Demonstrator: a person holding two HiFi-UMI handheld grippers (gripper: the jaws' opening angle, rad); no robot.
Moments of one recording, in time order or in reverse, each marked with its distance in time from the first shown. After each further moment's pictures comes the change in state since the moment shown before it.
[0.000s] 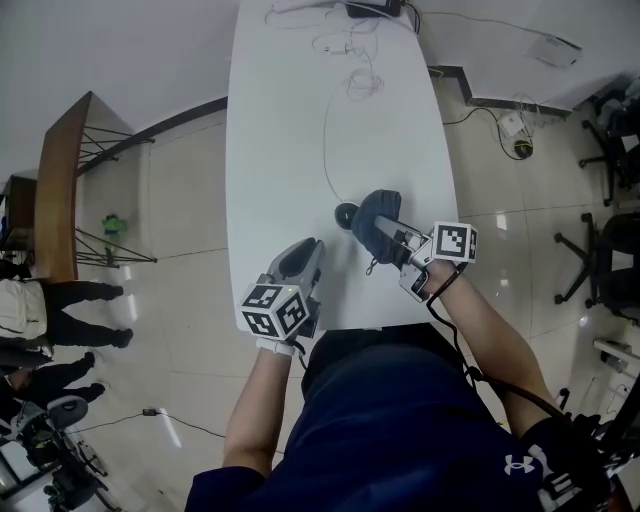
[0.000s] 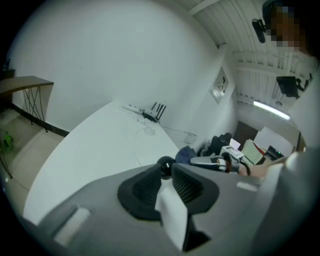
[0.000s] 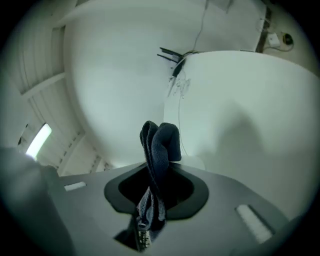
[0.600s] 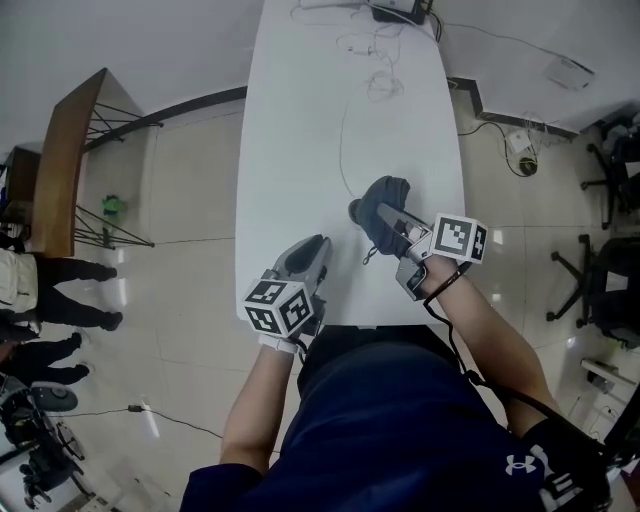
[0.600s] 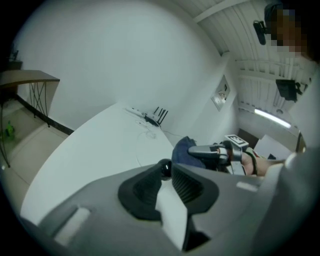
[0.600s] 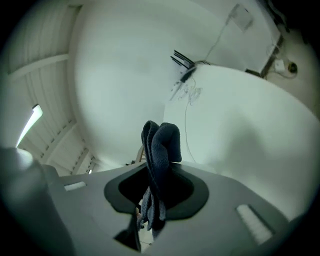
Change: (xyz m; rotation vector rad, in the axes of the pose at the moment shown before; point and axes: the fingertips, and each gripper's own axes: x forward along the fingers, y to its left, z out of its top) left arm -0.017 0.000 0.002 -0.053 -0.056 -0.004; right arm 0.015 0.047 0.015 -0.195 -0.016 -0.122
